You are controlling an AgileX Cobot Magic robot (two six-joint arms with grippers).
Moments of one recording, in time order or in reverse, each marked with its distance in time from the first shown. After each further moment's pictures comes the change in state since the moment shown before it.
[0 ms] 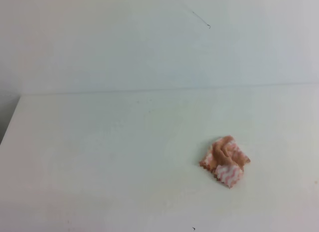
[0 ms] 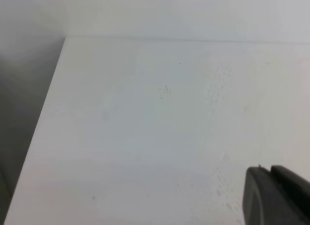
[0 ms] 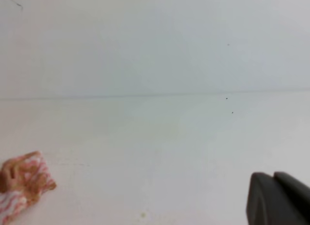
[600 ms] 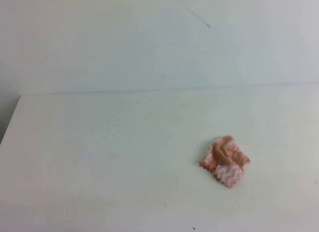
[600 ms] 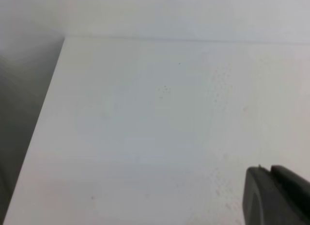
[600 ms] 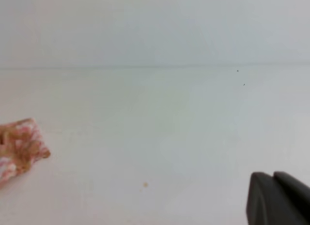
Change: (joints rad) left arm 0.000 0.000 0.005 0.000 0.000 -0.002; right arm -0.009 -0.020 0.195 0.001 -0.153 -0.001
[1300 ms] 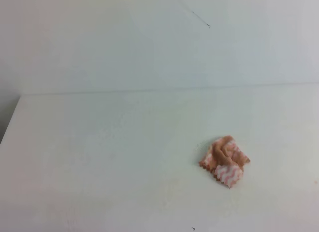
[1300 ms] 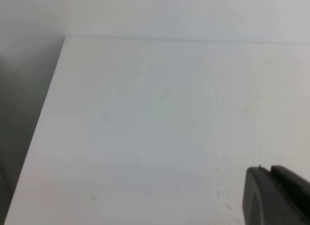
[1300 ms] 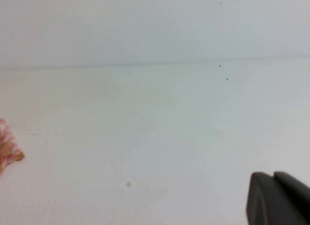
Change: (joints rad) left arm 0.000 0.000 0.024 -0.001 0.000 0.000; right arm -0.065 -0.051 0.148 0.003 -0.119 0.000
